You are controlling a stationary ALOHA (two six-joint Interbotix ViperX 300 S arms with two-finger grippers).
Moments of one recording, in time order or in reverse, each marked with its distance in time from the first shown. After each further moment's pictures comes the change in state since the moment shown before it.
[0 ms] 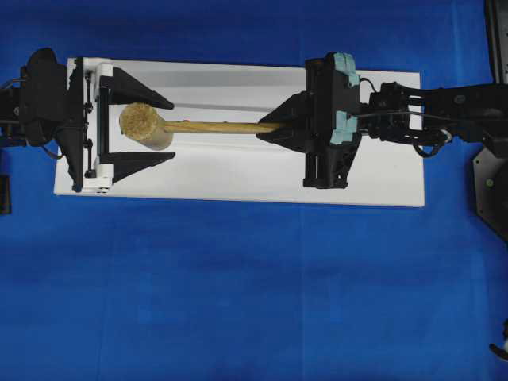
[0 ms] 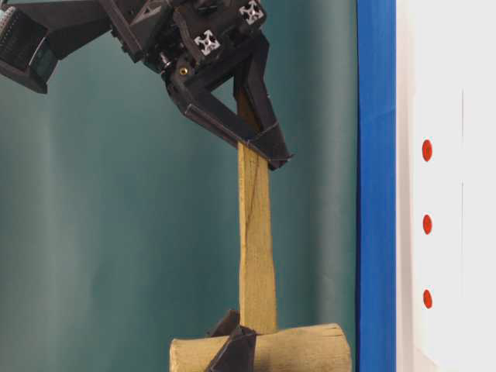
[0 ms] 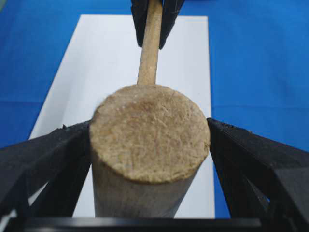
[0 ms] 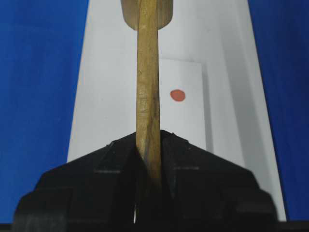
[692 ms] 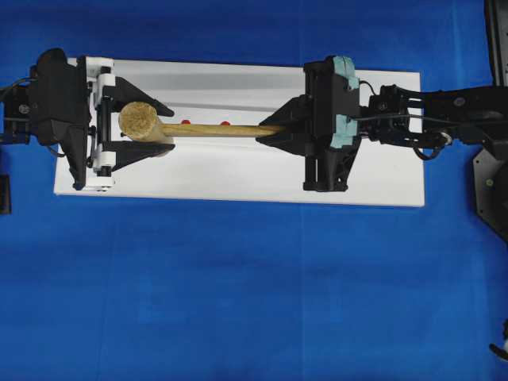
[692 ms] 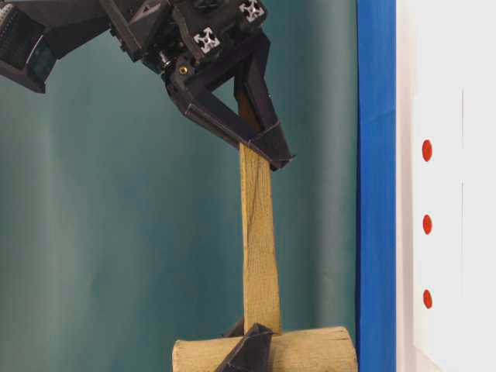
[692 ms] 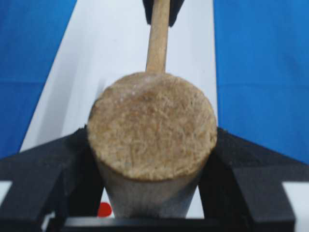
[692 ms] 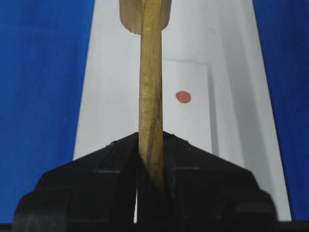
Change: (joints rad) left arm 0.012 0.005 -0.014 0.006 0.089 0.011; right arm 0.009 0.000 0.000 0.000 -0.003 0.003
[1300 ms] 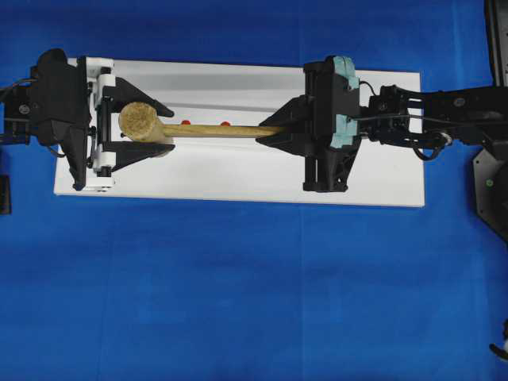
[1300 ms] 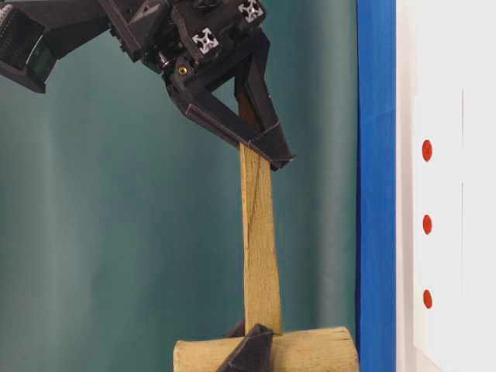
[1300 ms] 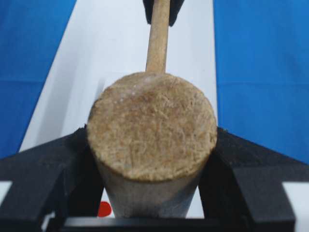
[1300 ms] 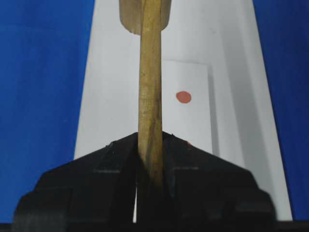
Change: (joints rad) left arm 0.000 -0.002 0.000 0.000 0.005 -0.005; right arm 0.000 0.000 0.000 0.000 0.000 0.009
